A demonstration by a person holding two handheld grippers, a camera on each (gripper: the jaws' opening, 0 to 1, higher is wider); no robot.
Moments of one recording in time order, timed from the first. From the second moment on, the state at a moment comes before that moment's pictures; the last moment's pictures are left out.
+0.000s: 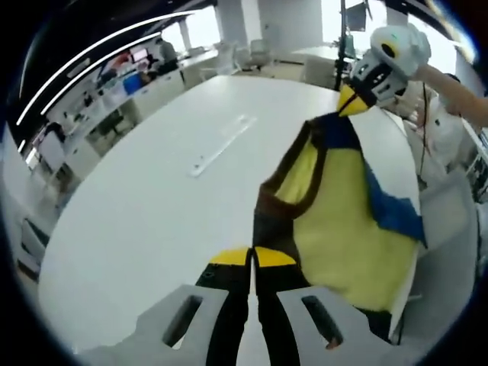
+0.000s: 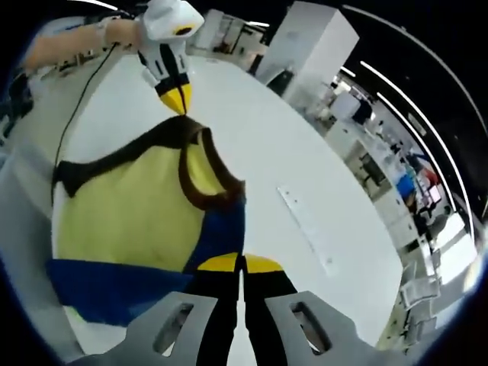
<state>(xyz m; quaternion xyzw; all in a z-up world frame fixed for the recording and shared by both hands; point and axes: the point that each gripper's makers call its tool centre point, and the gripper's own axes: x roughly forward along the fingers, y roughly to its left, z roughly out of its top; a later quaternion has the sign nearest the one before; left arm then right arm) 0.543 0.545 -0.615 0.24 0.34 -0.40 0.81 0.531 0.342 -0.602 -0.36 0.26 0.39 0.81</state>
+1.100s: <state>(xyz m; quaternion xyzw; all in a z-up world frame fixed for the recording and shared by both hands) 0.596 0.547 -0.701 0.24 0.36 -0.37 0.82 0.591 0.333 -0.693 -0.34 0.30 0.34 0.82</state>
